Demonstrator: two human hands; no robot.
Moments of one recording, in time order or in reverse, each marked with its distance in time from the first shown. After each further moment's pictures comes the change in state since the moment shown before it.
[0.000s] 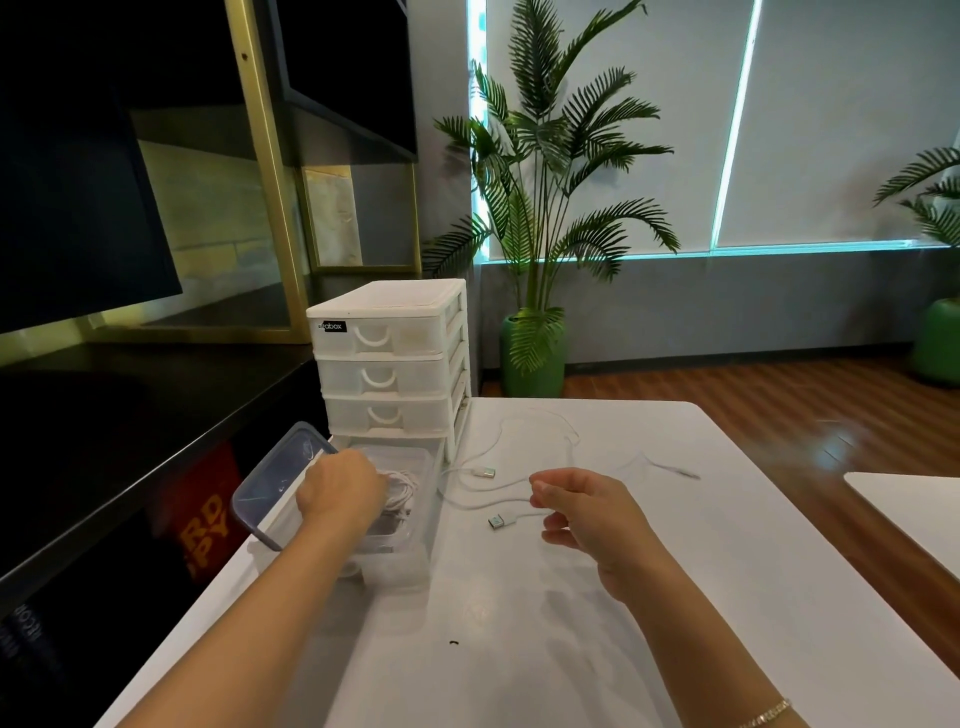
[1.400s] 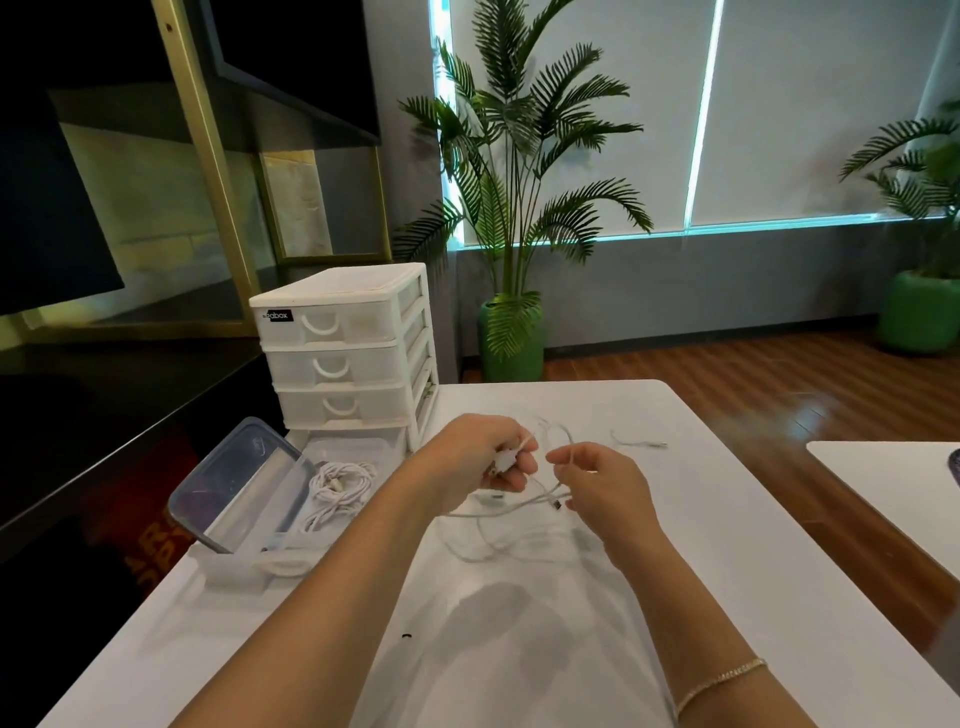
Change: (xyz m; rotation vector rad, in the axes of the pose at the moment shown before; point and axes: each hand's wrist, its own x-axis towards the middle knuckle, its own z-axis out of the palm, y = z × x) left_hand -0.069 0.119 -0.020 -0.986 -0.786 0.280; right_hand 0.026 0.026 -0.042 -0.196 0.273 -0.100
